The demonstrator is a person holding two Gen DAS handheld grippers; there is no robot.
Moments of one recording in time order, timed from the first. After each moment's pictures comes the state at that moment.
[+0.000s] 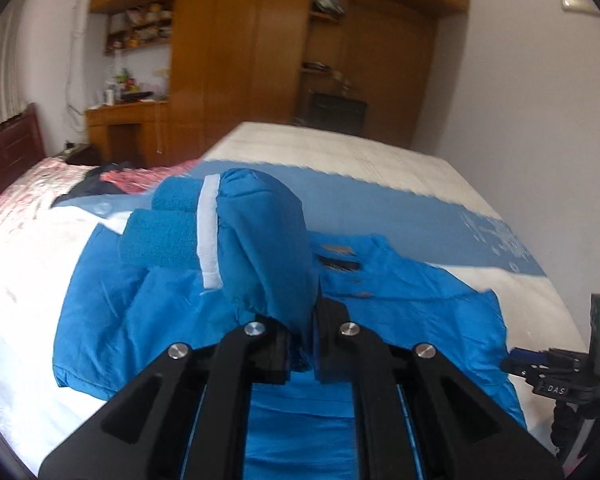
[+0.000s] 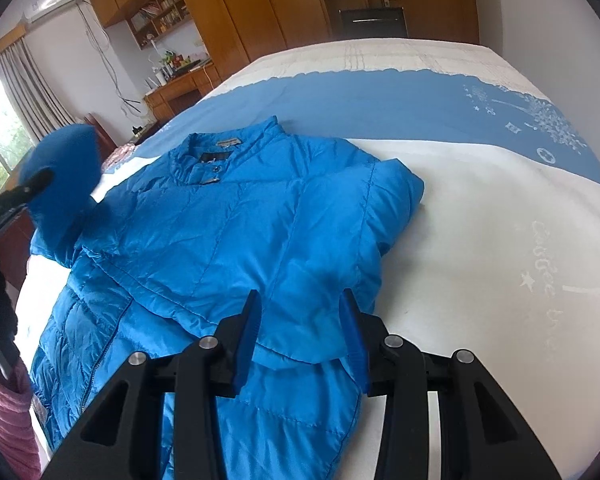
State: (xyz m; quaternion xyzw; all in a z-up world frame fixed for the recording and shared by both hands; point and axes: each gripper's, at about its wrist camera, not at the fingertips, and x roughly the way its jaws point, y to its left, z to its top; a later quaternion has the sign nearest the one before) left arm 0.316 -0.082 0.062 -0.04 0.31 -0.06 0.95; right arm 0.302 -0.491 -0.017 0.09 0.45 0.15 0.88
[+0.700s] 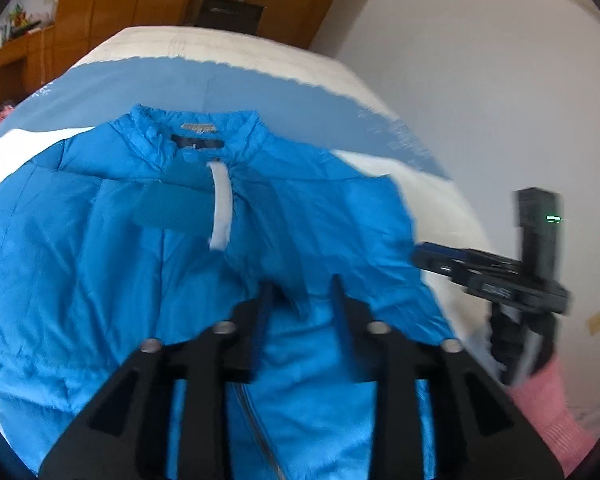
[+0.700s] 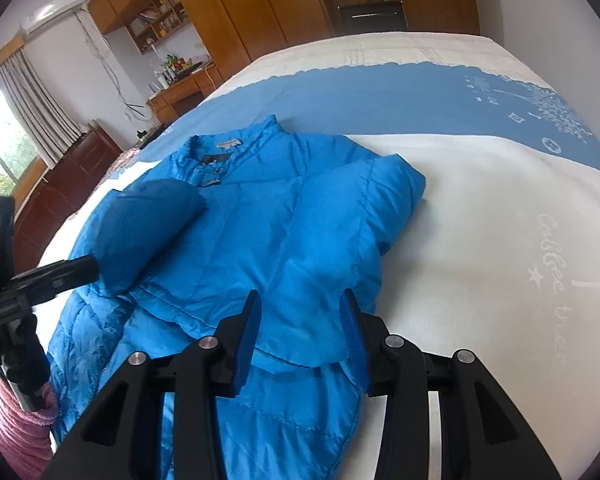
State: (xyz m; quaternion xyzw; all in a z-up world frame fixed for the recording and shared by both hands) left arm 0.302 -0.105 -0.007 -0.09 0.43 -0.28 0.85; right arm 0.305 -0.494 -0.017 0.11 0.45 0.16 0.87
